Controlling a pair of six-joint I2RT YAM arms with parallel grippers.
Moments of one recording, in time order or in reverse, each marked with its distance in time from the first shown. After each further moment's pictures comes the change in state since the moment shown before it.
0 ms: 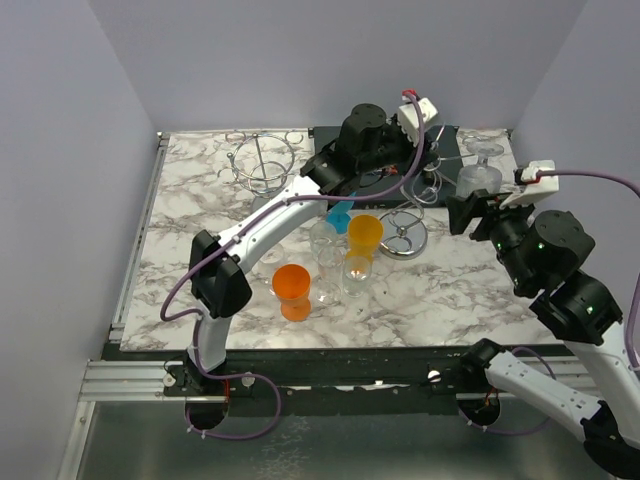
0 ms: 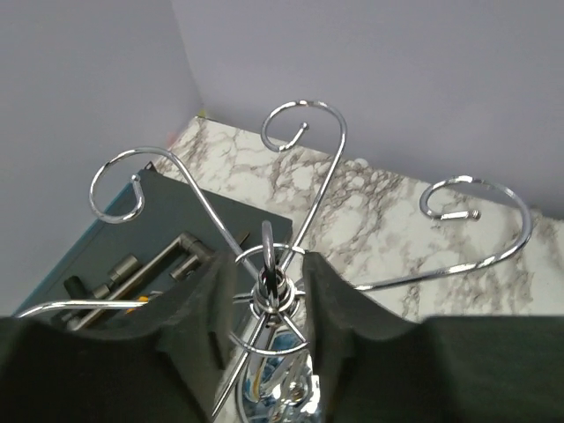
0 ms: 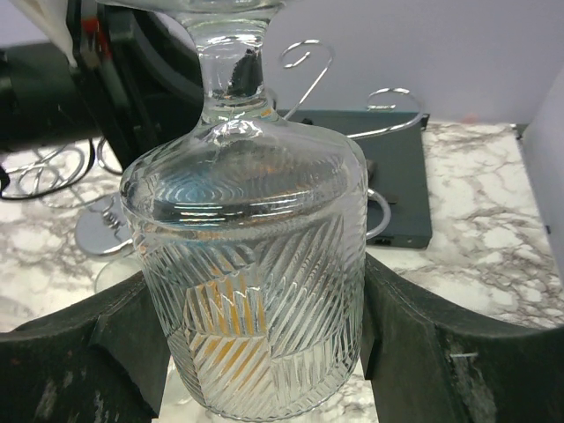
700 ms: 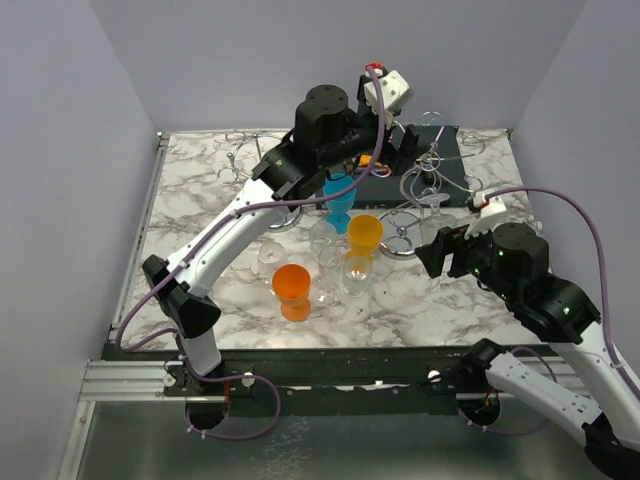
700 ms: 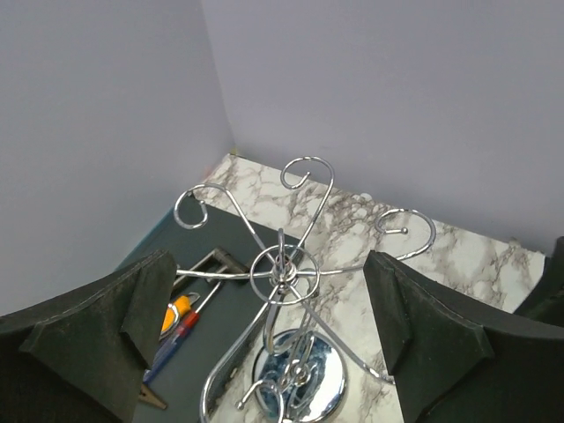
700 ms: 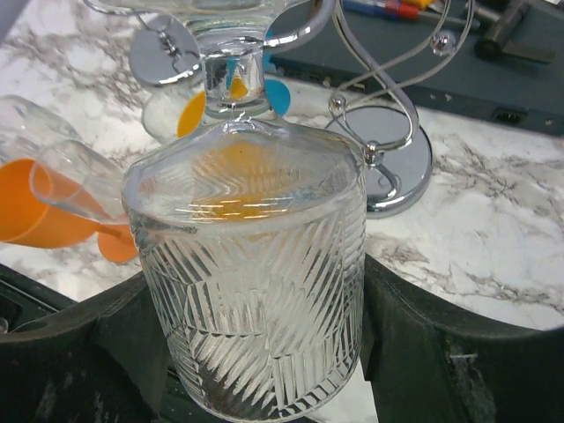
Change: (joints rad) left arm 0.007 -0.195 0.024 -0.125 -0.056 -0.027; right arm 0.000 -0.056 -0.164 -0.200 -0.324 0.134
